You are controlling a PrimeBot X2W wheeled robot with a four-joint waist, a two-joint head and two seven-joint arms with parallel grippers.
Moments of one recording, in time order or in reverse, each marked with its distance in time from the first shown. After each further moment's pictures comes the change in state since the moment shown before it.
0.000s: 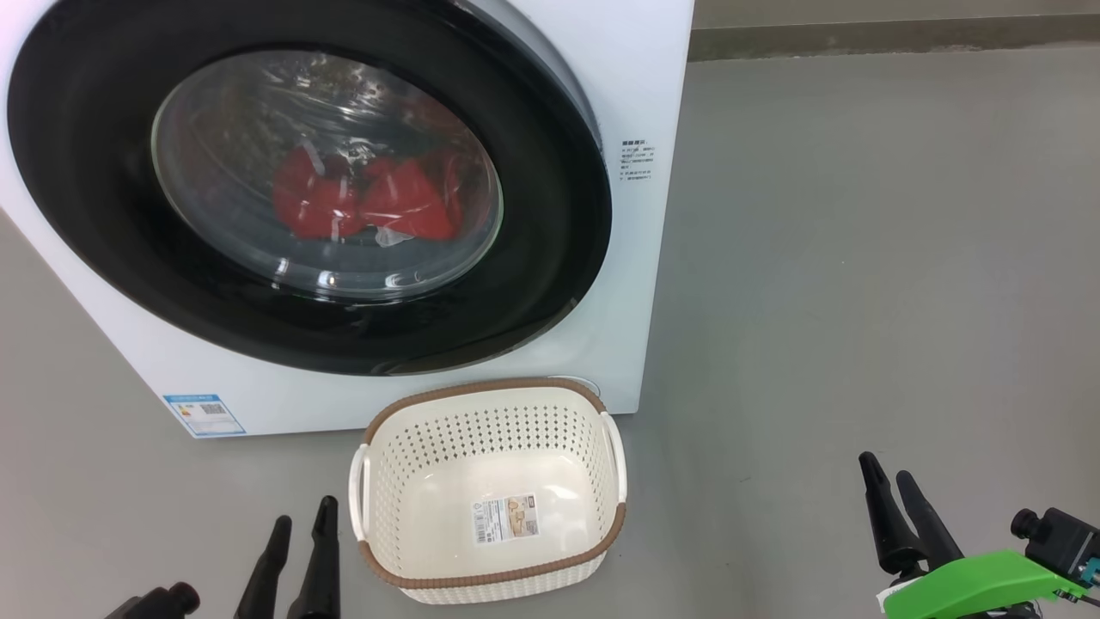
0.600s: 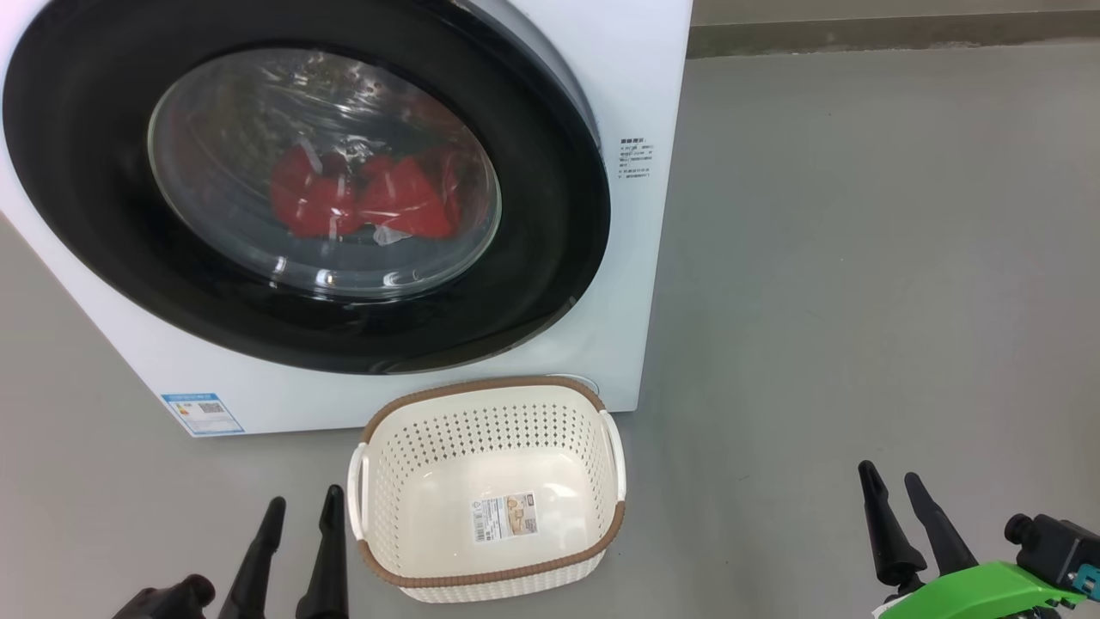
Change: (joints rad) left arm 0.002 0.007 -0.015 -0.040 0.196 0.011 -0.048; right arm 0.018 -0.012 0.006 -0.001 -0.159 0.000 -0.049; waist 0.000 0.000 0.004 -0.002
